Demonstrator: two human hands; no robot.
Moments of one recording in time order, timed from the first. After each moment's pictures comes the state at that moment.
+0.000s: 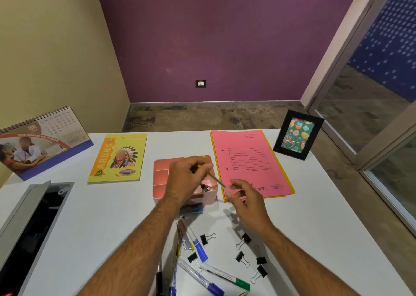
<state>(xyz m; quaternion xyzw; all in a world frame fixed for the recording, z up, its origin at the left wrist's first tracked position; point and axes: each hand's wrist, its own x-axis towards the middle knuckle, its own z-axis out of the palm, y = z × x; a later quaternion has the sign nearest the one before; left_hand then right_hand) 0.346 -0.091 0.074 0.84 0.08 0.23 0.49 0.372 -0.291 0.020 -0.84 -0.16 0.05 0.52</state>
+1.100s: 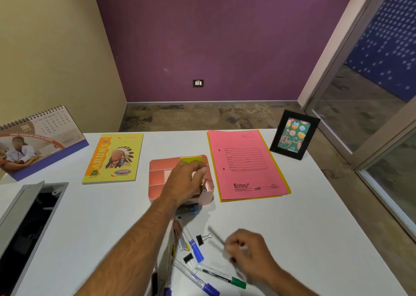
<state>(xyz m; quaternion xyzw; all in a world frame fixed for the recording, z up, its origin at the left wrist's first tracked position) 0.355 -0.084 0.051 0.91 0.07 0.10 0.39 0.299 -0.336 -0.011 -0.84 -0.25 0.14 0.46</state>
